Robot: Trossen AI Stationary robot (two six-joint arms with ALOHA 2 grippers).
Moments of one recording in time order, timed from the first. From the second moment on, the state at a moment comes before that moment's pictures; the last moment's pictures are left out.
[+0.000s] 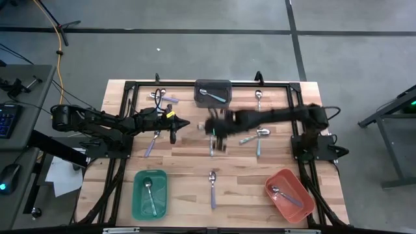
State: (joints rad) left arm 0.26 1.27 0.24 0.81 0.07 -0.05; right arm 0.04 1.86 1.66 -0.94 0.26 0.17
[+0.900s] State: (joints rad) left arm 0.26 1.27 0.24 0.82 -0.06 -0.06; right arm -0.61 2.13 1.65 -0.59 -0.15 -0.32
